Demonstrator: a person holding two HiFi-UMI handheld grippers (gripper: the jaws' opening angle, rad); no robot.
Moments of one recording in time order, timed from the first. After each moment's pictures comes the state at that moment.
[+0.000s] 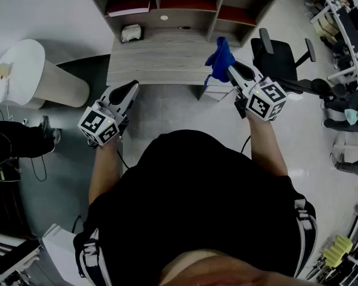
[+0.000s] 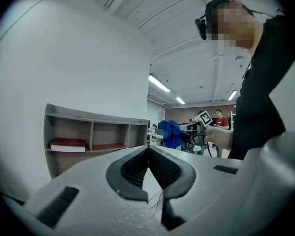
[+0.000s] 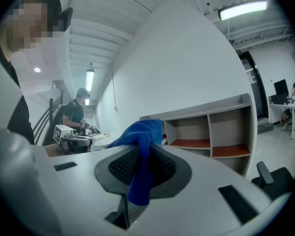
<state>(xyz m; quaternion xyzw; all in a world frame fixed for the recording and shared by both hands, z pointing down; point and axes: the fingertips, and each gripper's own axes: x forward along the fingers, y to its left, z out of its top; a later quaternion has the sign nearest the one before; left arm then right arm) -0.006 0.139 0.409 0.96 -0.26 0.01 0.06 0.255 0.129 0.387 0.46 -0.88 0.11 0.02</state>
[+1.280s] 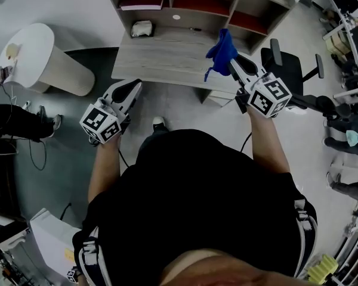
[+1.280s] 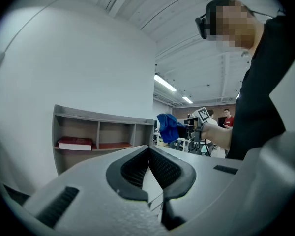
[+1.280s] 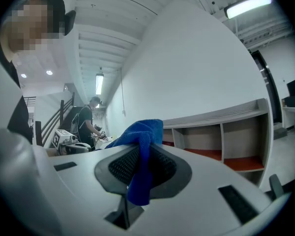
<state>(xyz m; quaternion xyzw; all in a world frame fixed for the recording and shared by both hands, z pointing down) 0.000 0.145 0.412 0.95 -0.30 0.01 0.05 0.247 0.098 0.362 0.41 -0.91 0.08 0.00</state>
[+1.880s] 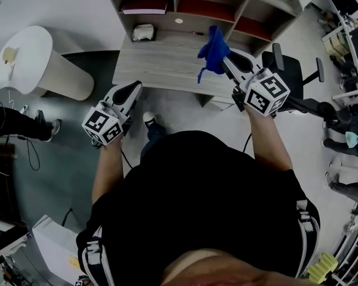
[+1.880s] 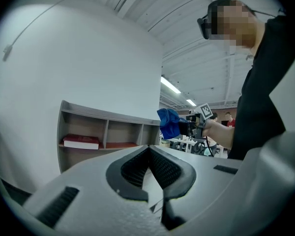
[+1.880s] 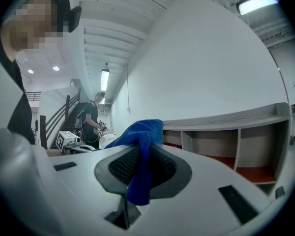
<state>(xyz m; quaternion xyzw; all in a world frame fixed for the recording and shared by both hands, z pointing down) -0.032 0.100 0.430 0.95 -0.31 0.00 0.07 0.190 0.056 0.351 0.38 -0.92 0.06 0.03</state>
